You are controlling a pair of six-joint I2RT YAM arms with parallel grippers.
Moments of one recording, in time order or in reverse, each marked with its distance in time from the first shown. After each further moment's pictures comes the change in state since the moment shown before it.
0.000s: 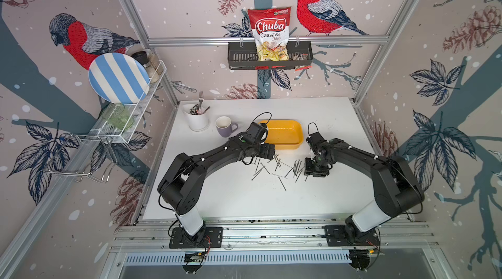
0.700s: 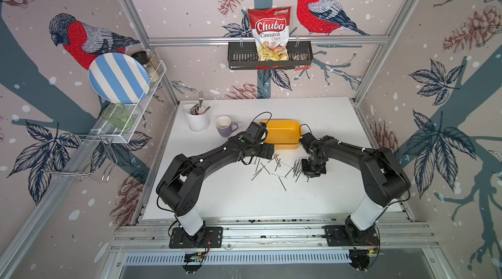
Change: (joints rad) left arm -0.001 -0.004 0.009 -0.018 -0.029 0.030; right arm 0.037 0.122 0.082 -0.075 0.096 0.021
